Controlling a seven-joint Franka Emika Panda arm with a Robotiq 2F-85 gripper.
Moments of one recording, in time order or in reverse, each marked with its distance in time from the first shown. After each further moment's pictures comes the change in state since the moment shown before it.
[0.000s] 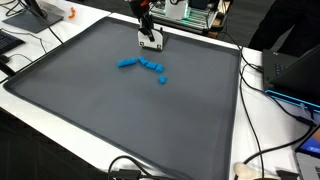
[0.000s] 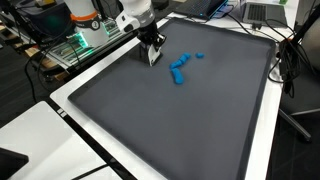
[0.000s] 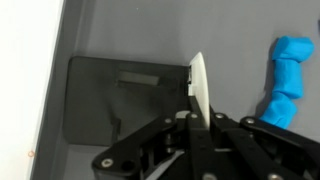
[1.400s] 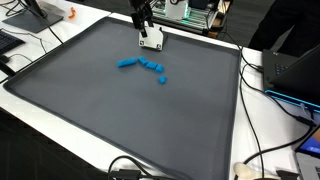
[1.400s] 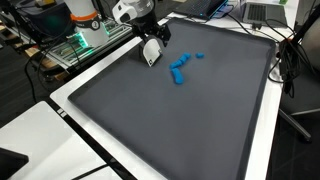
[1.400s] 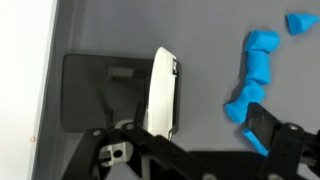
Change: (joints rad) arm -0.005 -0.088 -0.006 -0.013 -0.054 0.002 0.063
